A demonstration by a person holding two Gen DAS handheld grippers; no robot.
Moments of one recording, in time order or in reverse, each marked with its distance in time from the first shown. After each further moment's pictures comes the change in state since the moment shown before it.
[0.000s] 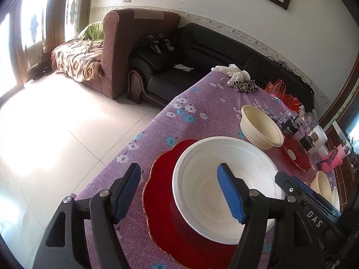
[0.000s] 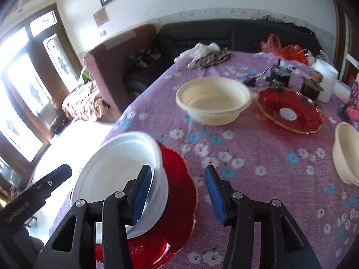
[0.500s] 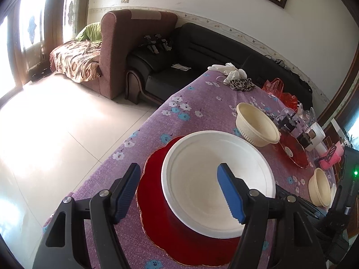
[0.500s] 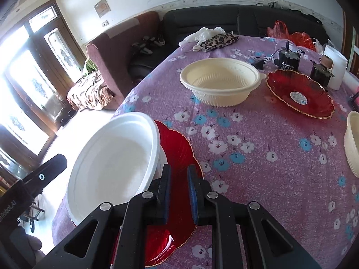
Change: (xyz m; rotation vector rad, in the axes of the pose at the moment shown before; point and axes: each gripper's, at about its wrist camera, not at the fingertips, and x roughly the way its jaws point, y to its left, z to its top) left arm -0.004 -0.010 -0.004 0.021 0.001 -0.006; right arm 0.023 -0.002 -0.014 0.001 0.111 0.056
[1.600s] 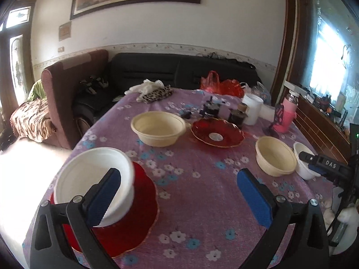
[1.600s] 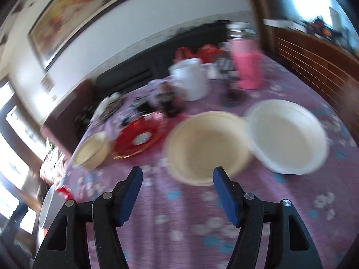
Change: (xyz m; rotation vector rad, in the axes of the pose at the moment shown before) left arm -0.039 -0.186 -0.054 0.389 -0.136 -0.202; right arm -0.171 -0.272 -0.050 0.421 -0.306 -0.210
